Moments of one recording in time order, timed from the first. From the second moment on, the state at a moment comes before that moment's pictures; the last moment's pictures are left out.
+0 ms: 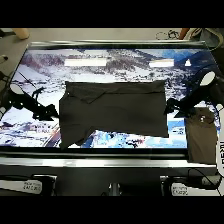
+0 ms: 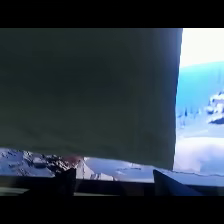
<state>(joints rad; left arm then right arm) 0.20 -1.58 1.23 1.18 -1.43 -1.44 -0.18 -1.48 1.35 -1.27 1.55 1.56</state>
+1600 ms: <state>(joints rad) 0.19 -1.03 1.92 1.03 -1.19 -1.38 -0.18 -1.02 1.79 -1.31 1.21 1.44</state>
